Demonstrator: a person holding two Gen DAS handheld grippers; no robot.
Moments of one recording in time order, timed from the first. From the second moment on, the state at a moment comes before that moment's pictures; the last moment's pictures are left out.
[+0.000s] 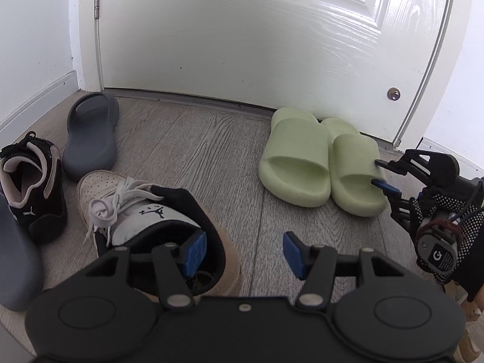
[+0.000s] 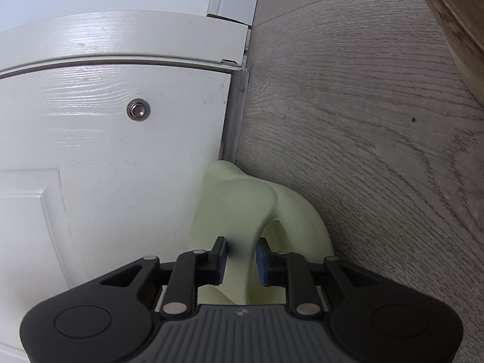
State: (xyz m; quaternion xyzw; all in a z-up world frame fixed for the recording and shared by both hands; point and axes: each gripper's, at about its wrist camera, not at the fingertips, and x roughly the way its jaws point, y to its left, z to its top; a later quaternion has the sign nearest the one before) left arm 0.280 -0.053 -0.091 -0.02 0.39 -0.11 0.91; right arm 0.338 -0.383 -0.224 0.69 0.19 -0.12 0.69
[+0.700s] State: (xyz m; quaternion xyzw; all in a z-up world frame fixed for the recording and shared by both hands) left arm 0.267 -0.057 -0.075 -0.02 0.38 -0.13 0.92; right arm 0.227 -0.458 -0.077 0.34 0.32 -0.15 0.87
